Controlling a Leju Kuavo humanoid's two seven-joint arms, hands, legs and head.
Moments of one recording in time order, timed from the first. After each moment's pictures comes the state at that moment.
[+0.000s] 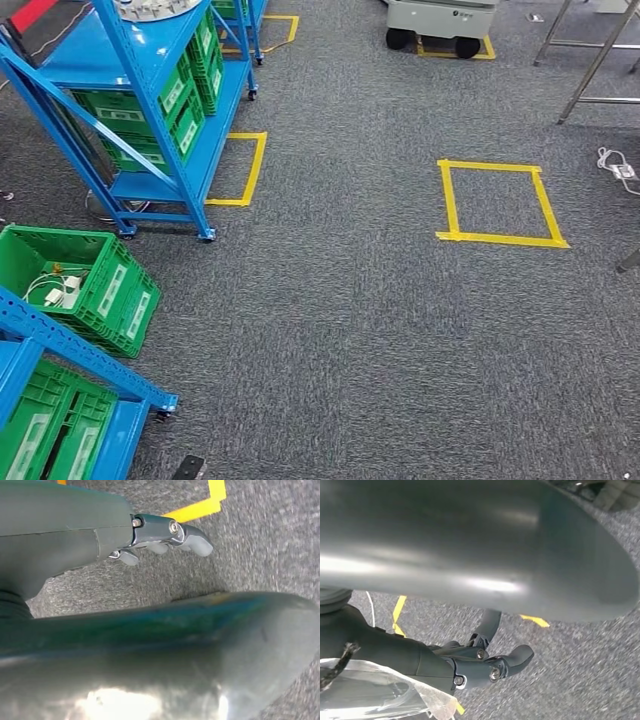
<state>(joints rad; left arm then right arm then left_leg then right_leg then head) -0.02 -0.12 0.17 -0.27 -0.34 0.17 -0.27 0.00 0.04 -0.28 -0.22 0.99 -0.24 -0.19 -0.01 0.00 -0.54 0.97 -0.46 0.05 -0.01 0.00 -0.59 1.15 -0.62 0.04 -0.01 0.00</state>
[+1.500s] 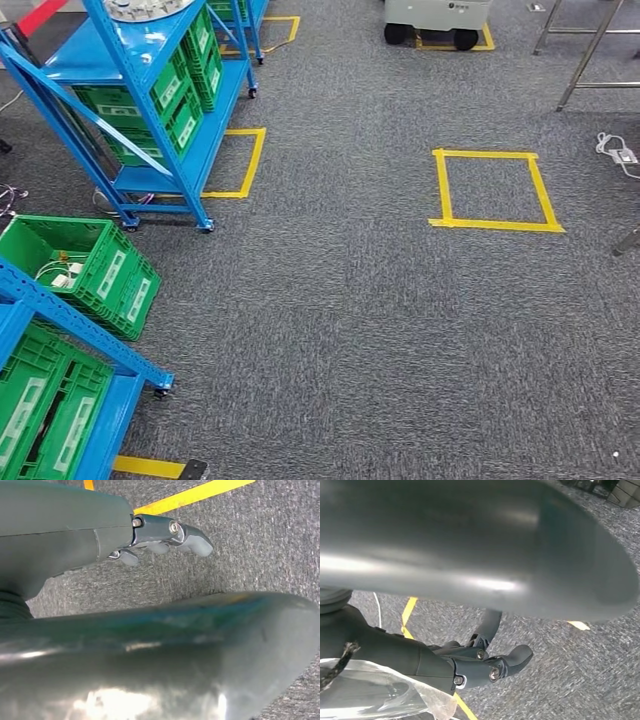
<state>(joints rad) -0.02 -0.12 0.16 -0.27 -0.33 0.21 -0.24 0.00 0.04 -0.28 -0.20 0.96 -0.24 -0.18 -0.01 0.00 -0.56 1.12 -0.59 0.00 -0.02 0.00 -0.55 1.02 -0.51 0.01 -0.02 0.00</state>
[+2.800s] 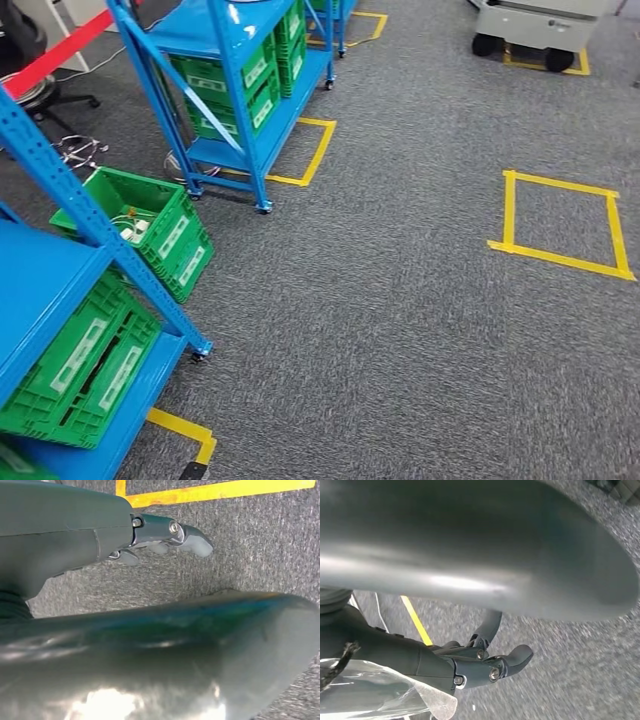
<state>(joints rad) -0.02 -0.12 0.14 -0.27 -0.33 0.22 -0.21 -0.01 0.03 -0.23 -0.20 0.98 -0.26 -0.15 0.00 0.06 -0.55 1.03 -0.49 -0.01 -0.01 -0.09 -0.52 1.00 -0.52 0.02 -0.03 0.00</state>
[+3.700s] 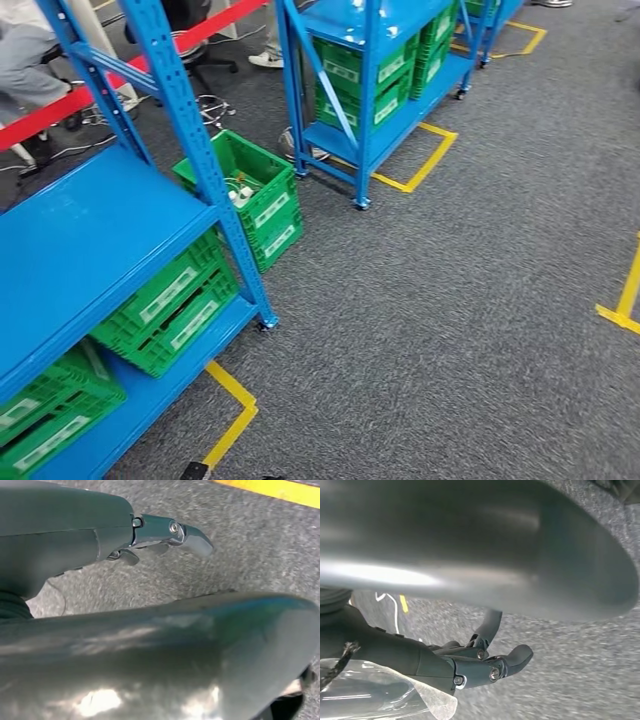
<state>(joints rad) -0.02 -0.12 0.14 -0.27 -0.32 0.22 -0.21 0.00 0.03 -0.19 -0.21 0.97 -0.29 -0.18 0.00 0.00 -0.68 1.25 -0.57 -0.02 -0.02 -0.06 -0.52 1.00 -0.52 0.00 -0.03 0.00</state>
